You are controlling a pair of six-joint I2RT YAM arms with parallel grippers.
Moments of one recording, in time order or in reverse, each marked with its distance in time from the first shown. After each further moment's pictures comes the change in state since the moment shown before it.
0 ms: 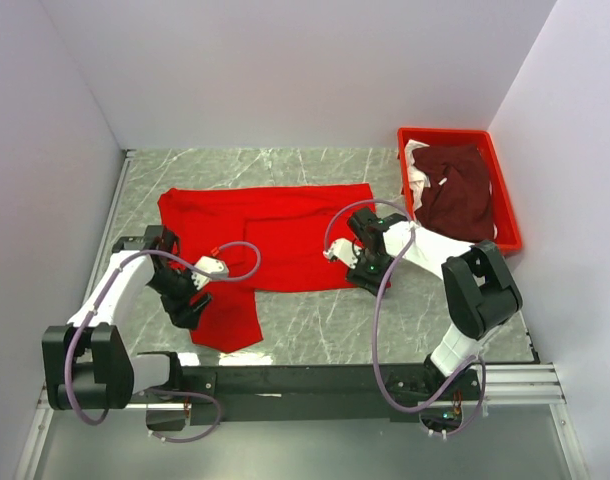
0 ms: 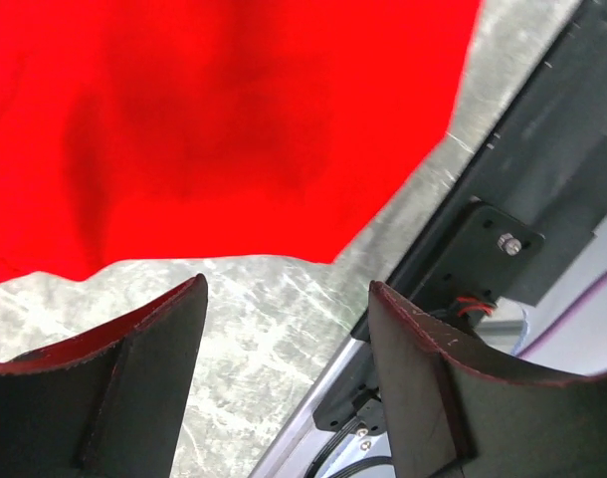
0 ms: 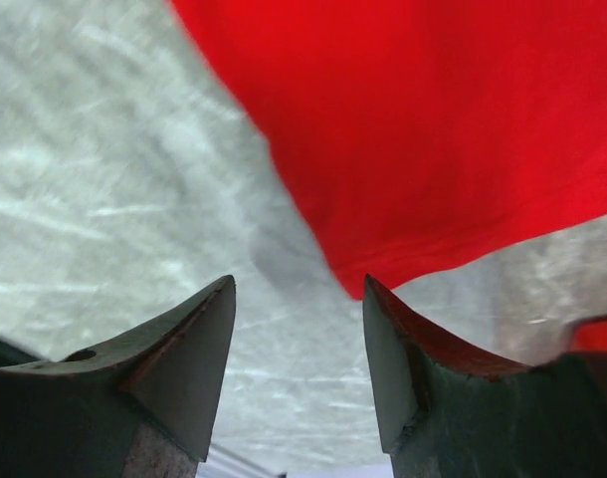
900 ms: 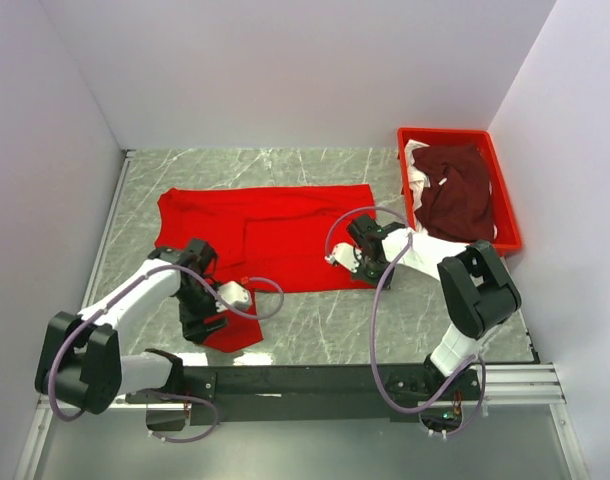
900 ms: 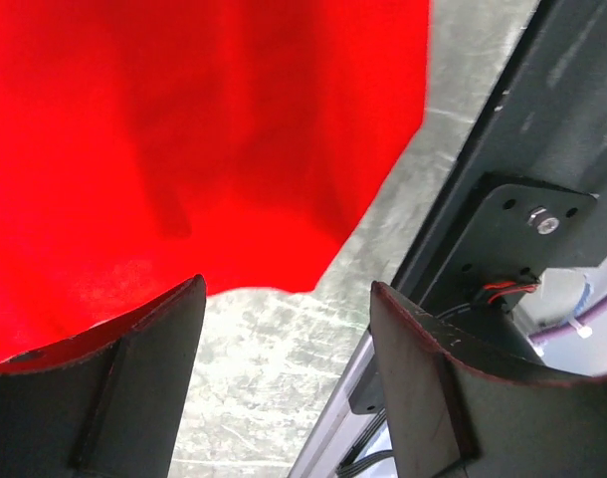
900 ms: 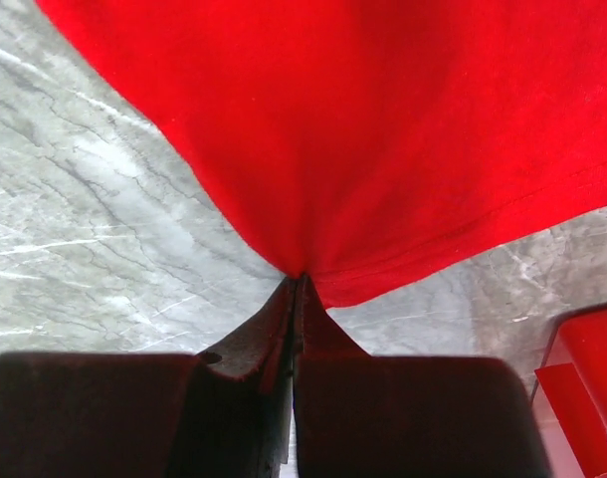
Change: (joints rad) left arm -0.307 0.006 -0.093 0.103 -0.163 -0.056; right arm 0.008 0.005 -0.087 0.143 0.100 -0.002
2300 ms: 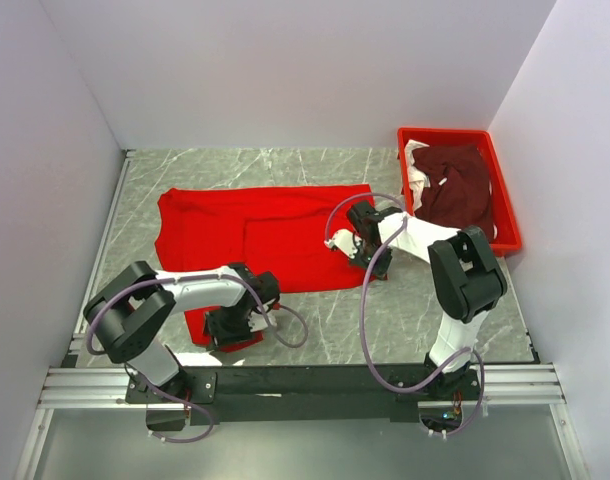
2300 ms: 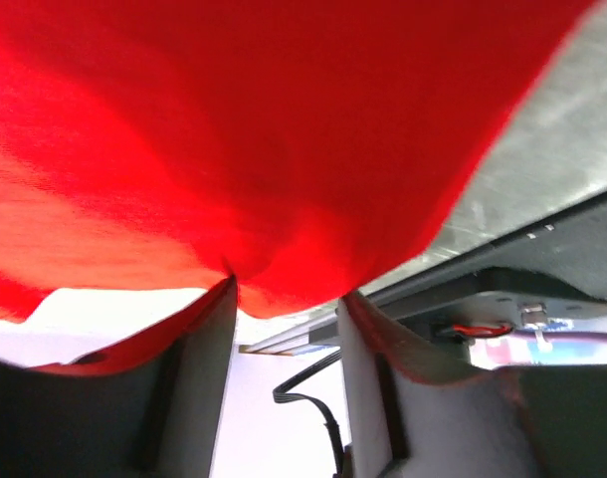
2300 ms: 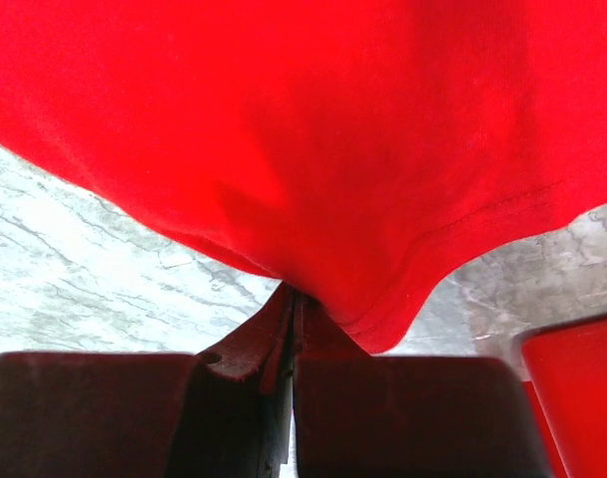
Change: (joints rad) left arm -0.569 0.352 0.054 0.051 -0.382 -0.655; right arm -0.053 0.124 0.159 -0.066 -0.031 0.034
